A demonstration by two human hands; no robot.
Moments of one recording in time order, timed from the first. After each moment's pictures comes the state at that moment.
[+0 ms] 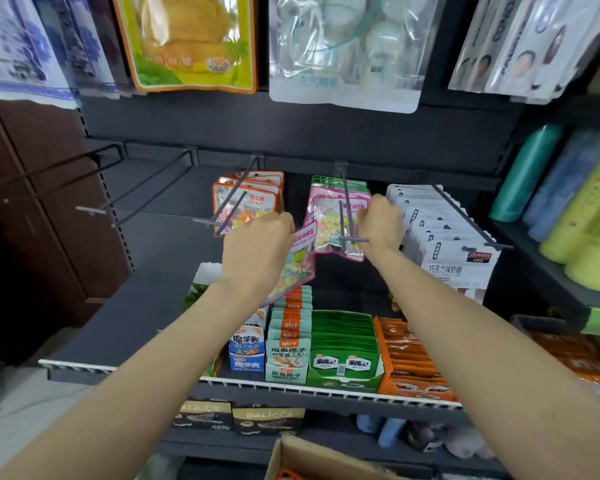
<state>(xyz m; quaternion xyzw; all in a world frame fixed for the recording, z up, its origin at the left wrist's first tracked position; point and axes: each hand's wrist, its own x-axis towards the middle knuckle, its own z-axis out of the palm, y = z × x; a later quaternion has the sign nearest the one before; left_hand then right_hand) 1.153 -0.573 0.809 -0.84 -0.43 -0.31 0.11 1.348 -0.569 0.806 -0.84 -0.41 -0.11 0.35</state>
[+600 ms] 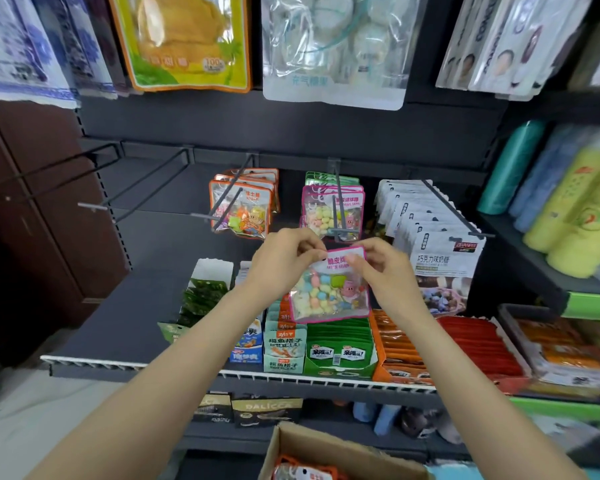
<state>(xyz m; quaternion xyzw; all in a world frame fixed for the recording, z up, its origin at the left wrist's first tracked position) 1.170 -0.593 0.798 -0.85 -0.33 -0.32 -0.26 1.317 -0.685 0.779 -0.64 -0.52 0.16 0.54</state>
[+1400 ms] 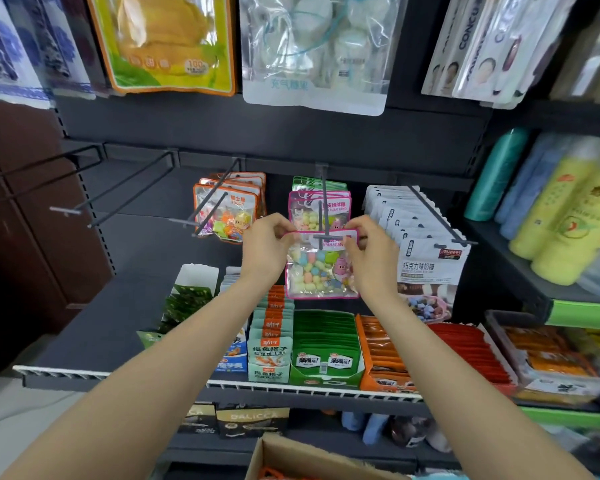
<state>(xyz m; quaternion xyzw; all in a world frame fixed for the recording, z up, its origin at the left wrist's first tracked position) 1.202 -0.561 0.791 -0.75 -0.41 -0.45 -0.27 1.338 -0.642 0.783 -0.70 -0.50 -0.05 0.50</state>
